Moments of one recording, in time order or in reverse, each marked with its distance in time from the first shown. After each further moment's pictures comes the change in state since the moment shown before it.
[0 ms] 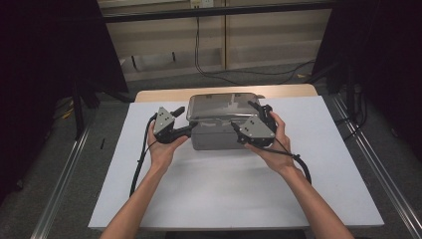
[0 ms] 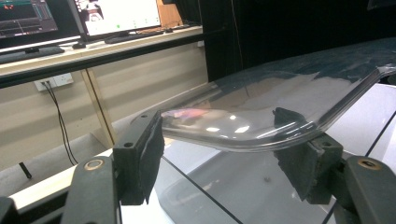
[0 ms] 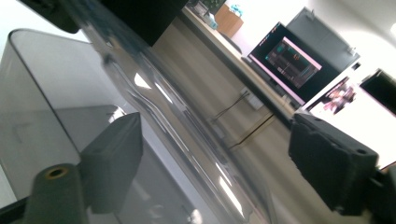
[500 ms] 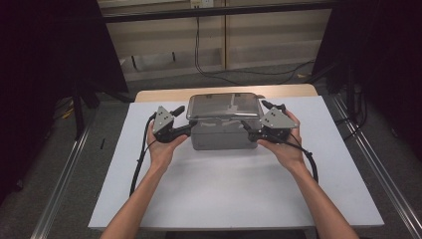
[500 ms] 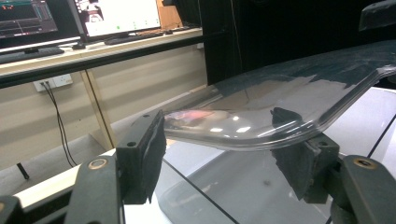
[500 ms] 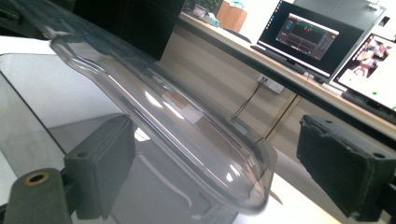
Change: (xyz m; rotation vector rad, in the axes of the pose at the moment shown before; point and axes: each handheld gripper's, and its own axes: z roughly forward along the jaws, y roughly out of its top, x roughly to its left) left arm 0.001 0.001 0.000 -0.008 -0.003 -0.008; right arm -0.027 -0.033 -0.004 -0.019 0.053 0.264
